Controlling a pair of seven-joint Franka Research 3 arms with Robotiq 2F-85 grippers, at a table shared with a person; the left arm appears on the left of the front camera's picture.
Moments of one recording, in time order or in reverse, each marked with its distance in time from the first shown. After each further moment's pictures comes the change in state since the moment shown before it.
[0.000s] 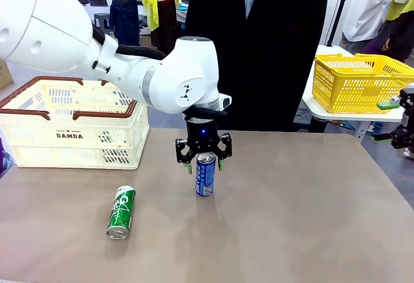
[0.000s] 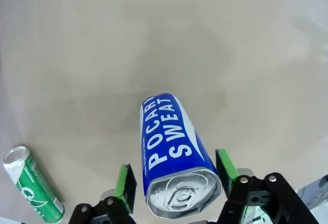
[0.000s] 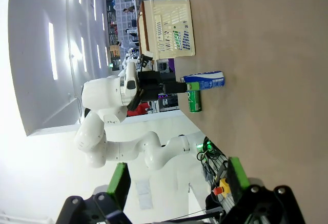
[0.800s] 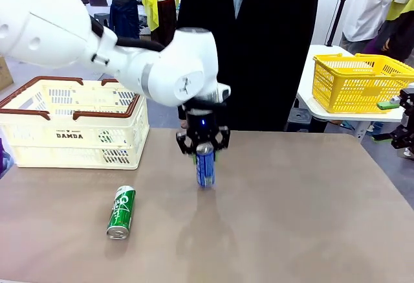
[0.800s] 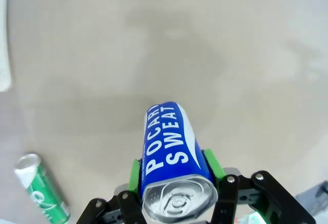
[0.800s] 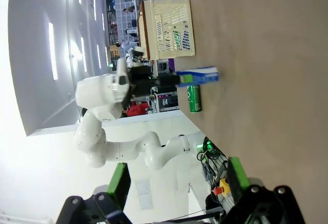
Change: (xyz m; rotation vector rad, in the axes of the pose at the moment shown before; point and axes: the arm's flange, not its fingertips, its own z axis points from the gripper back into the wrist) left arm 0.018 0.002 0.031 -0.018 -0.064 0.026; right arm 0.000 0.000 0.000 0.000 0.000 0.000
